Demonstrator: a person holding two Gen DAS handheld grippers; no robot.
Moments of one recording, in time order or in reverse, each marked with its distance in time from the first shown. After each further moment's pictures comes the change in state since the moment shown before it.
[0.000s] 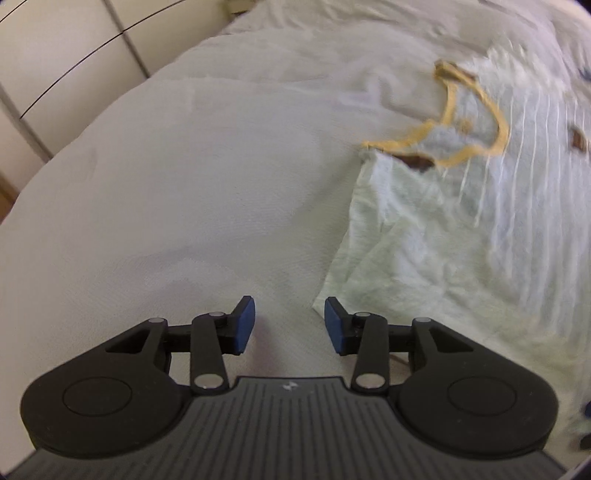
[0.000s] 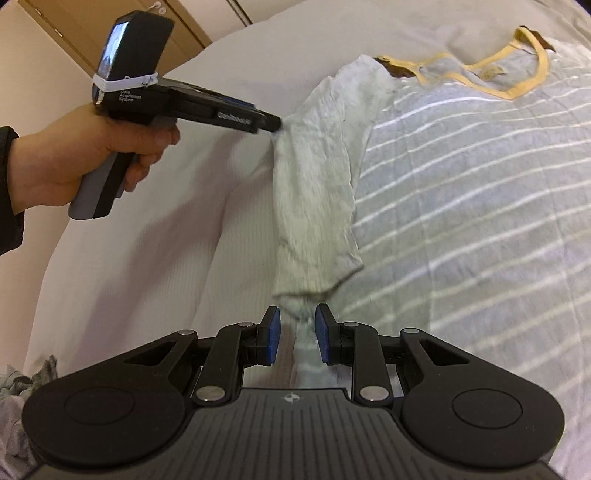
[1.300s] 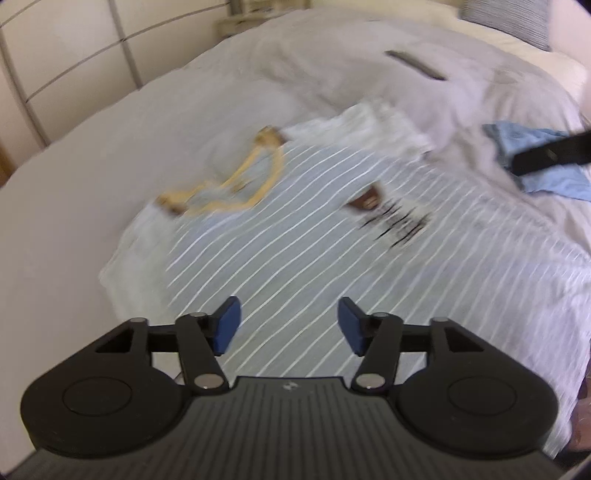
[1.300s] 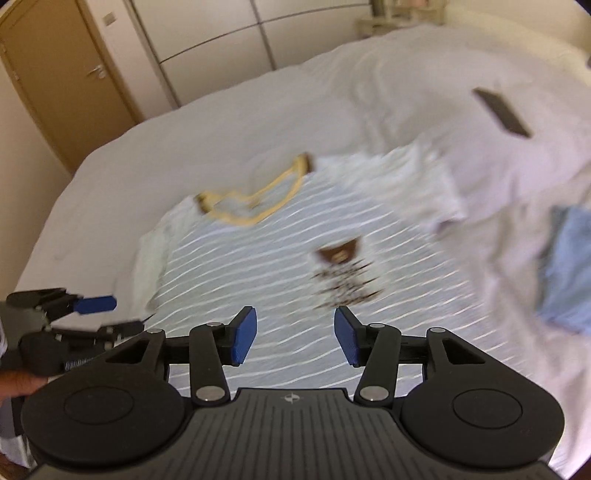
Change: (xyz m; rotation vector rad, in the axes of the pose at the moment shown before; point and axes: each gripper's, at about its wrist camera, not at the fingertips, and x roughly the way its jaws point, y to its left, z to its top) left arm -0.168 -0.290 0.055 -0.117 -0.053 -0.046; right arm -0.300 -0.139 0.013 0.004 -0.205 -0.307
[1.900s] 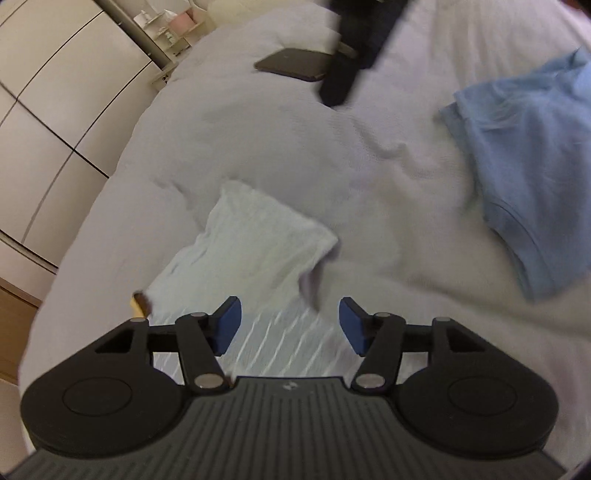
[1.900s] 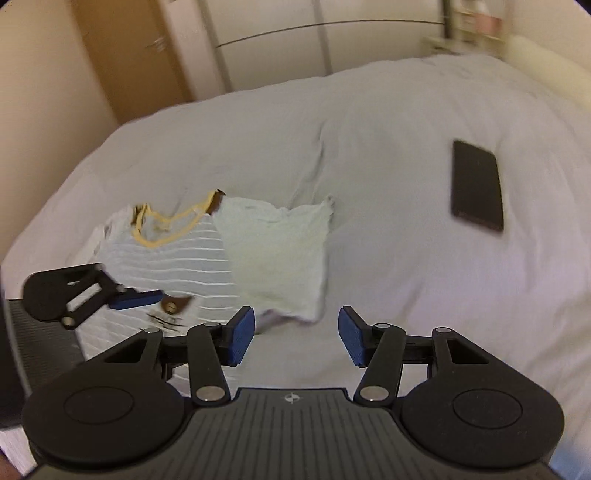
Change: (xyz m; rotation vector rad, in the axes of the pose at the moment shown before) left arm 0.188 -0.290 0.179 0.375 0.039 0.245; right arm 0.059 -0.282 0.149 -0.314 0.045 0.216
